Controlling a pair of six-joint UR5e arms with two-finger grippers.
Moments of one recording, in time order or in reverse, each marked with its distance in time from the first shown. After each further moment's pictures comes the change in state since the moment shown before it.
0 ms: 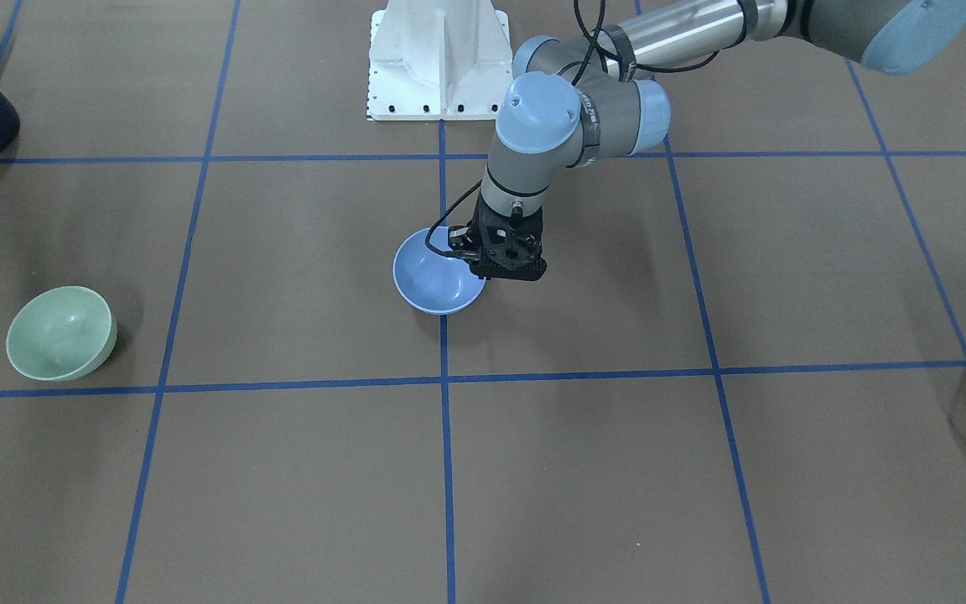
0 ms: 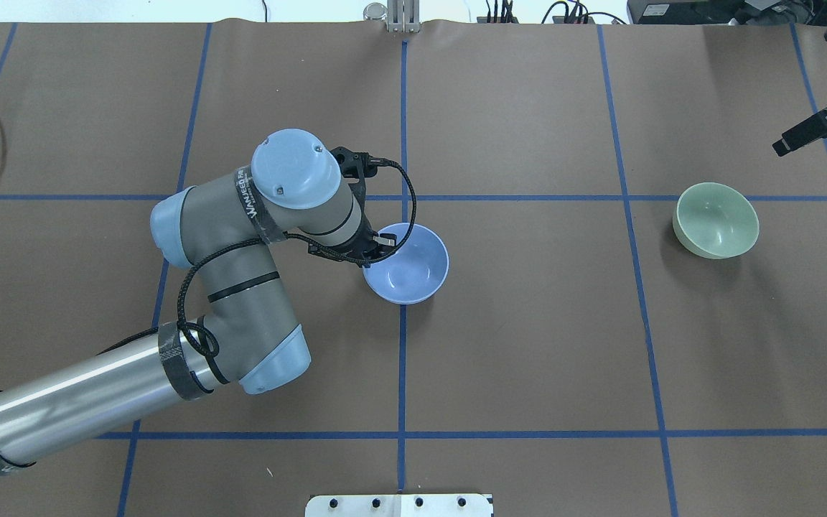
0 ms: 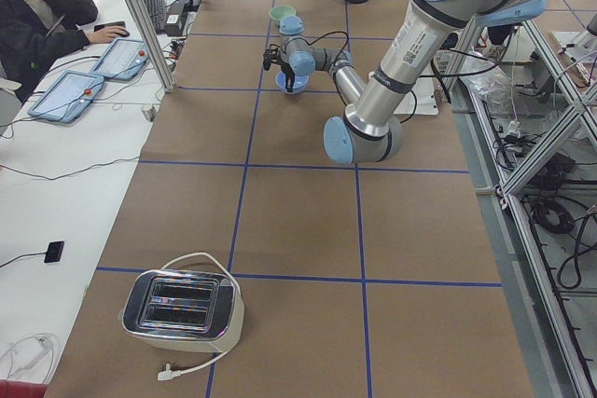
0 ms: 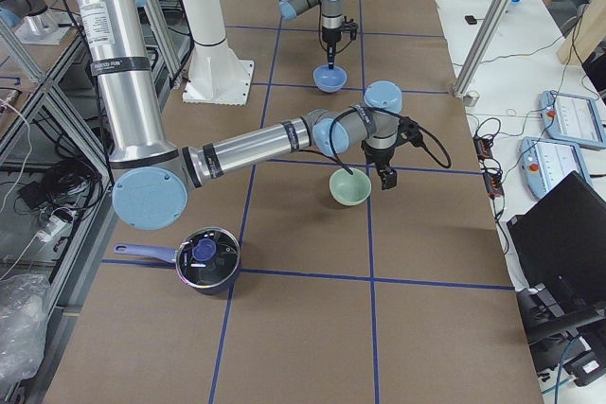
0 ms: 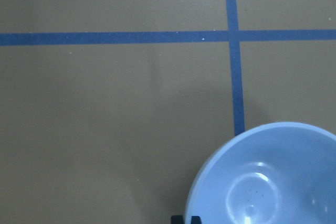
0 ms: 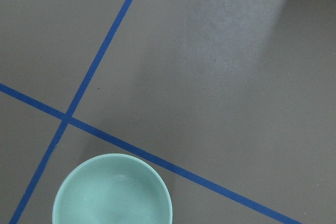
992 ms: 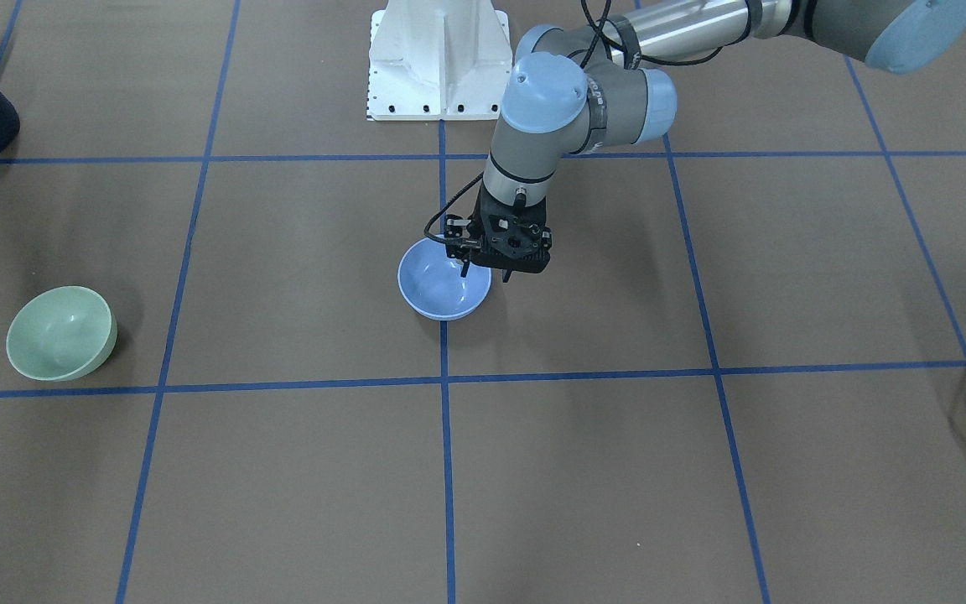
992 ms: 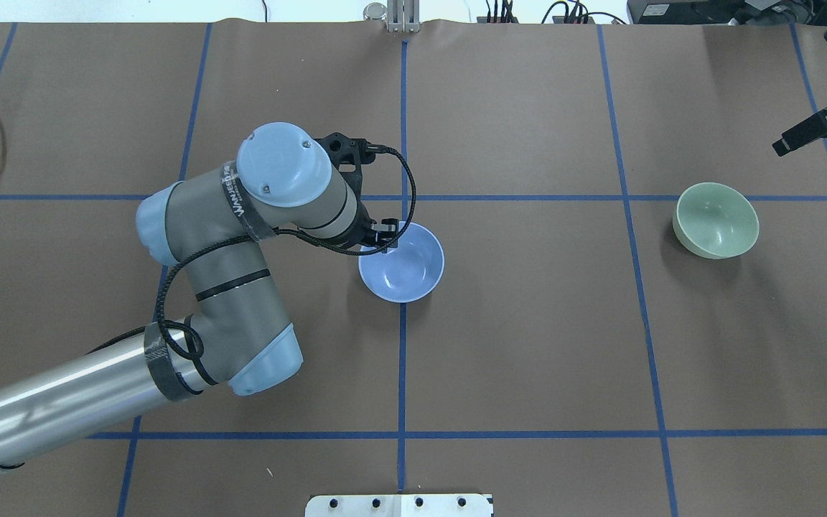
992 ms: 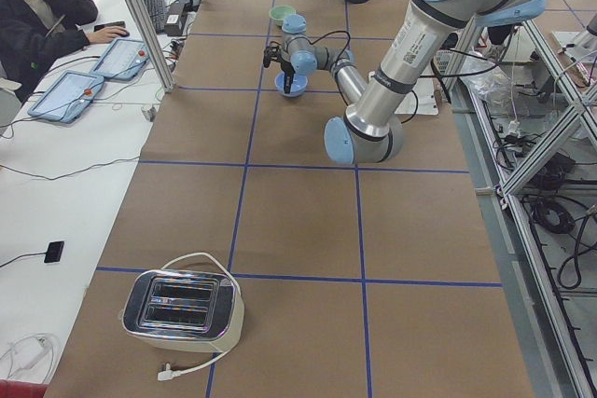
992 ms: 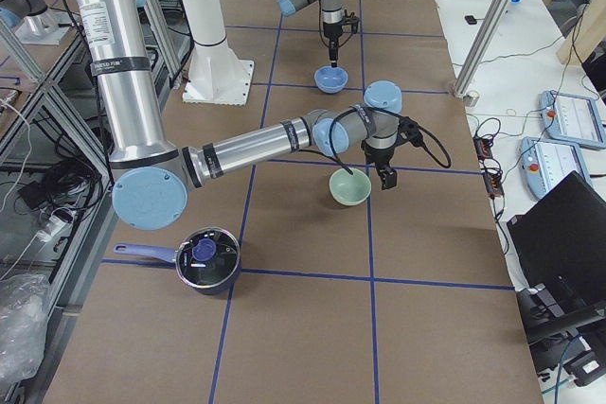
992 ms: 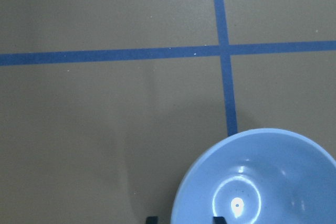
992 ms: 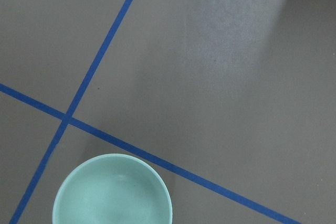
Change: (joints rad) left arm -0.023 0.032 -0.087 -0.009 0.050 0.013; right arm 0.000 0.000 0.000 0.000 0.000 0.000
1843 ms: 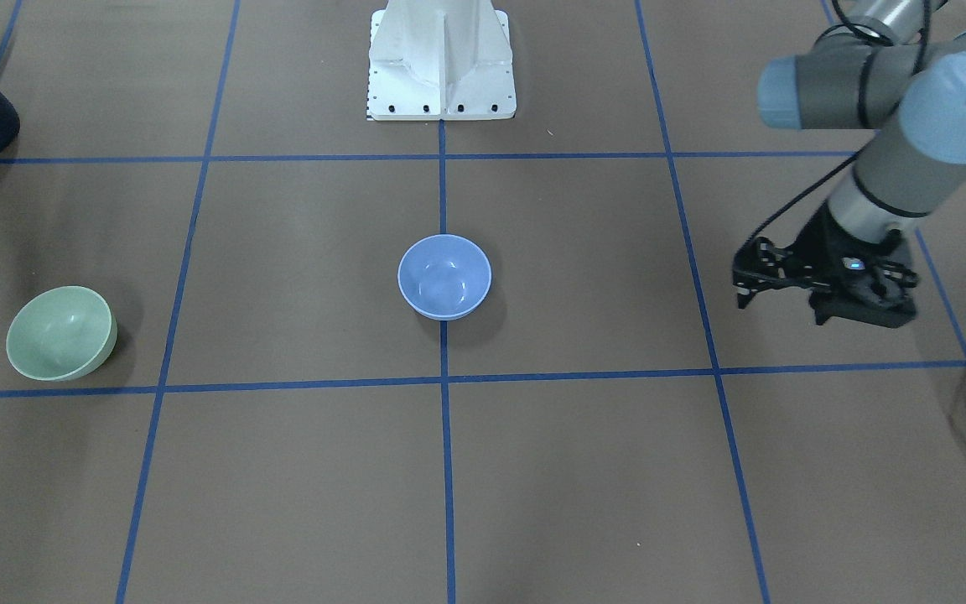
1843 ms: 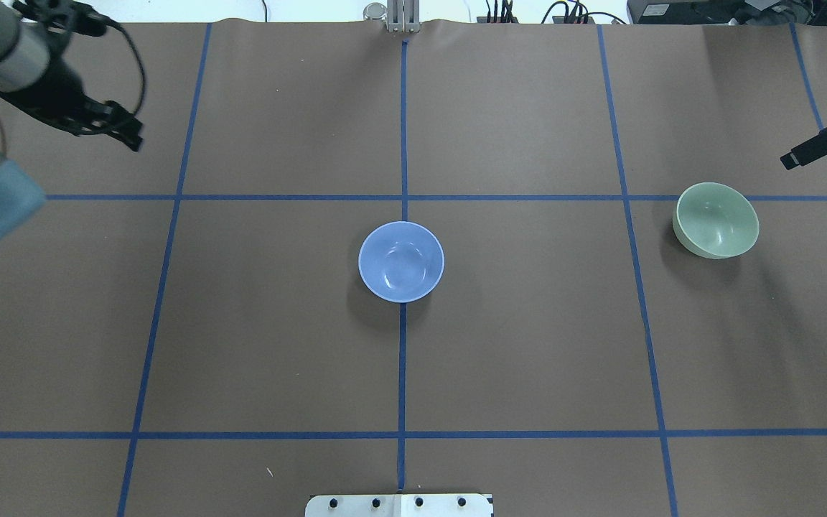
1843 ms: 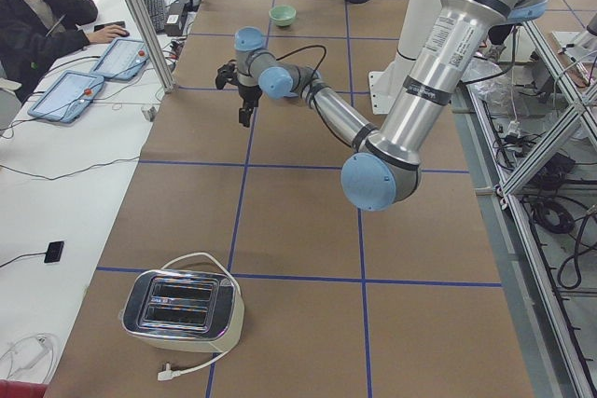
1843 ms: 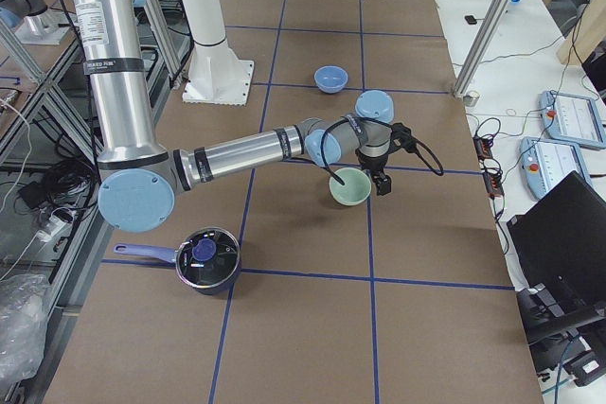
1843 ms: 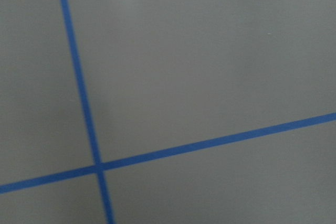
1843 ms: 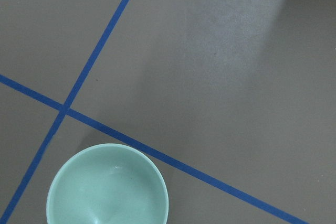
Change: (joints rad) left arm -0.546 0.345 -0.126 0.185 -0.297 0.781; right arm -0.002 -0.069 0.002 0.105 0.010 -0.008
